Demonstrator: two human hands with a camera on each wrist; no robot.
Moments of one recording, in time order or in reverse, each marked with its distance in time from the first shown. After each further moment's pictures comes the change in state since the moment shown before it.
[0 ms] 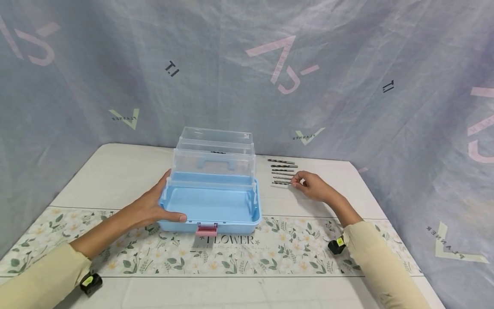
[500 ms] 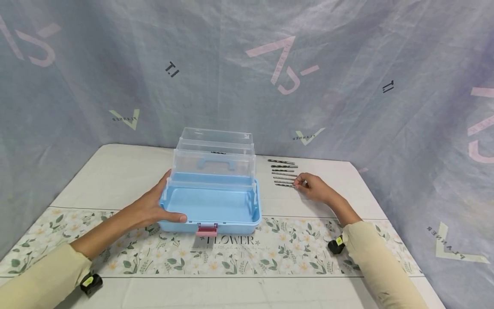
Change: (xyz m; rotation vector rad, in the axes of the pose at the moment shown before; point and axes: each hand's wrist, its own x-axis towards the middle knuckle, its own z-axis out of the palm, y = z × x) left_hand 0.000 0.002 0.000 -0.010 -0.004 -0.013; right_hand -0.001 0.017 0.006 0.043 0.008 0.018
